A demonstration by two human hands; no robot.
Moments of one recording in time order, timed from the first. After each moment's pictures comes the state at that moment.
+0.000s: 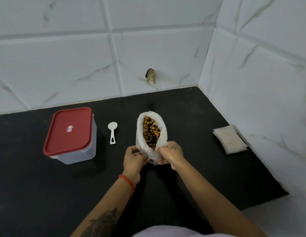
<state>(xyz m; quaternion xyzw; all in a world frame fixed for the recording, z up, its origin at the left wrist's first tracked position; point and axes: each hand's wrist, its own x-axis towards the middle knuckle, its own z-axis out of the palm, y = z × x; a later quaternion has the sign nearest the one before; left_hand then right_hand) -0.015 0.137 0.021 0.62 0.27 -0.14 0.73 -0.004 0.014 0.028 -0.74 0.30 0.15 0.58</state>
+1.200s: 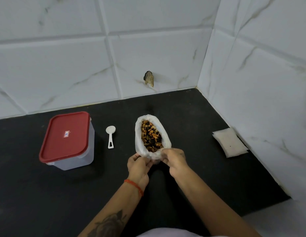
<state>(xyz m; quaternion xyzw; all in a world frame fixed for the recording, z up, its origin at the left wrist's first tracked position) -0.010 0.116 0.018 0.47 0.35 -0.14 0.80 0.000 0.008 0.006 -0.55 0.39 0.06 0.74</state>
